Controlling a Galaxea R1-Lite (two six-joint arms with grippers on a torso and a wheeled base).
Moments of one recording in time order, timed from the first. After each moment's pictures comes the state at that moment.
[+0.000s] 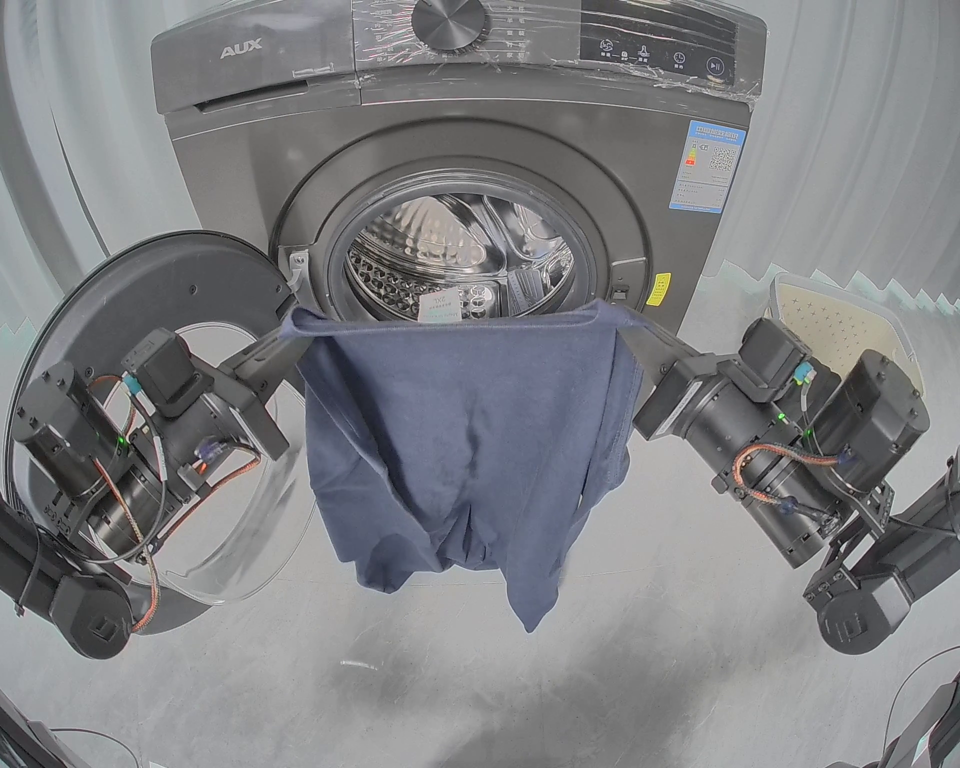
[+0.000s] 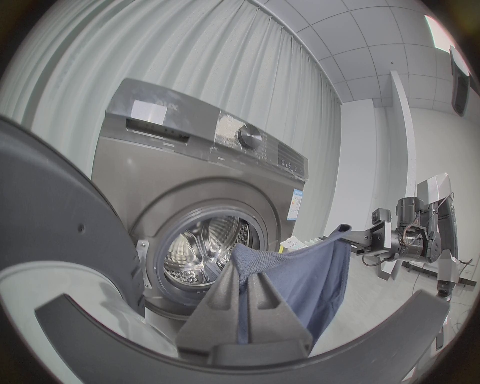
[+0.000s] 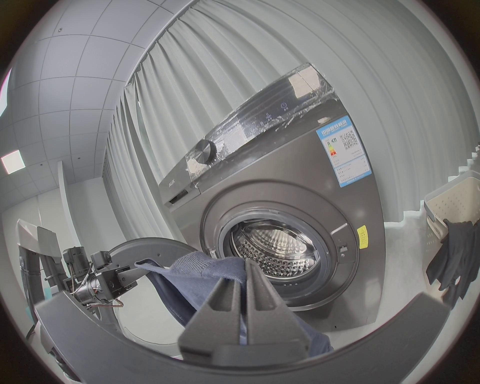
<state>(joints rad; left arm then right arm) -0.35 1.68 -0.47 -1.53 -0.25 -0.07 0.69 1.80 -0.65 -1.51 -0.13 0.21</state>
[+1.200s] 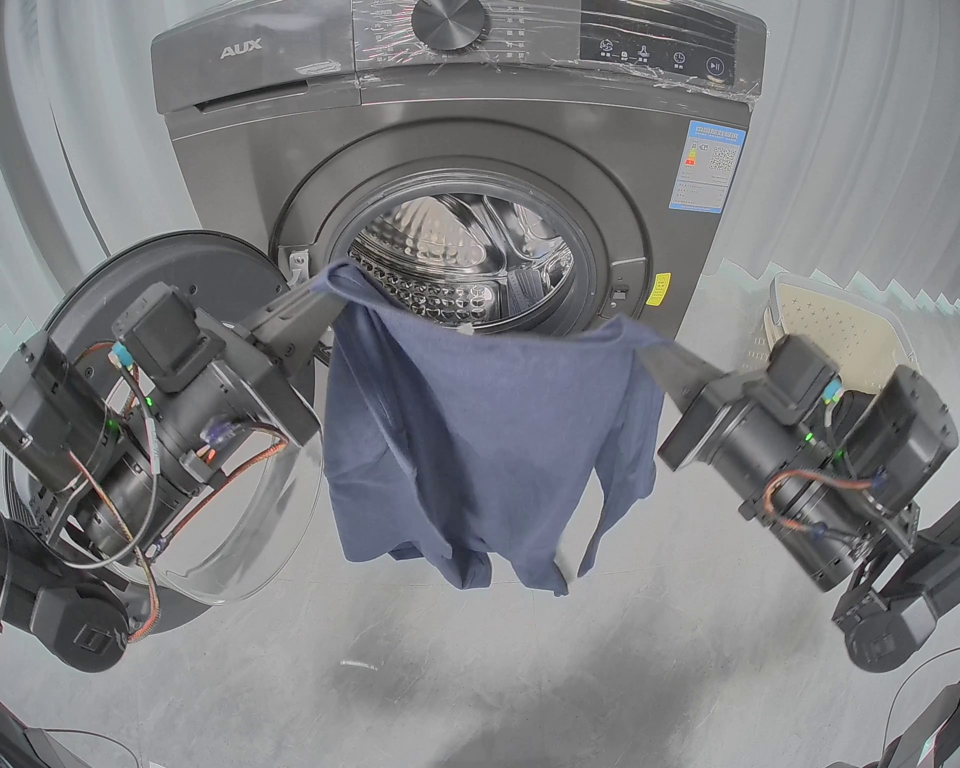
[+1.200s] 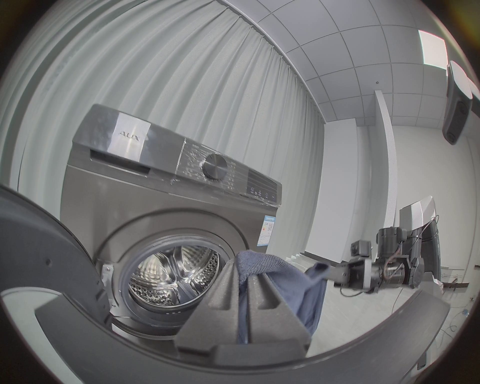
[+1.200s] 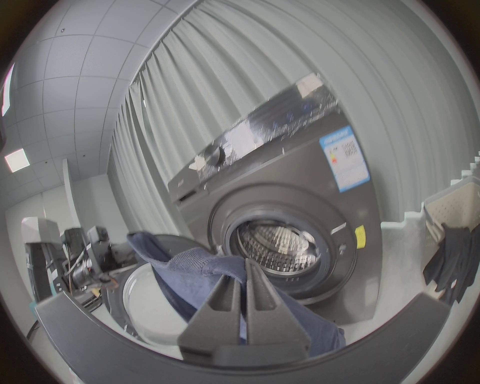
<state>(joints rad) -0.51 1.59 -0.54 -1.47 -0.21 -0.07 0.71 1.71 -0.56 -1.49 -0.11 0.20</state>
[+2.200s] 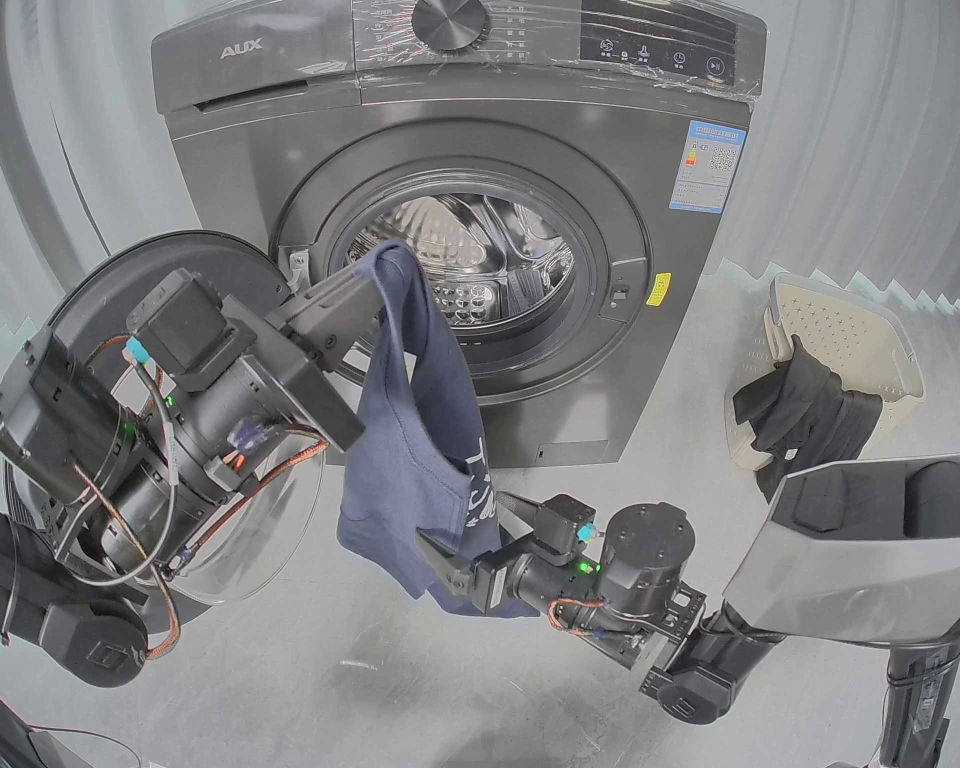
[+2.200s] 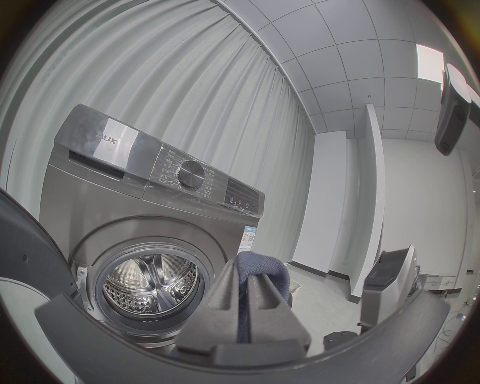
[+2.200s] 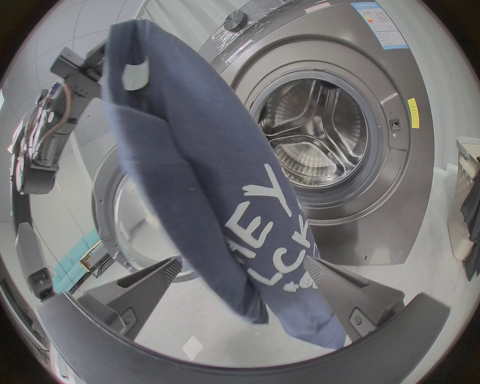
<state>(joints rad) -0.63 1.61 -0.58 -1.50 -0.18 -0.07 0.84 2.26 -0.75 -1.52 -0.08 0.19</state>
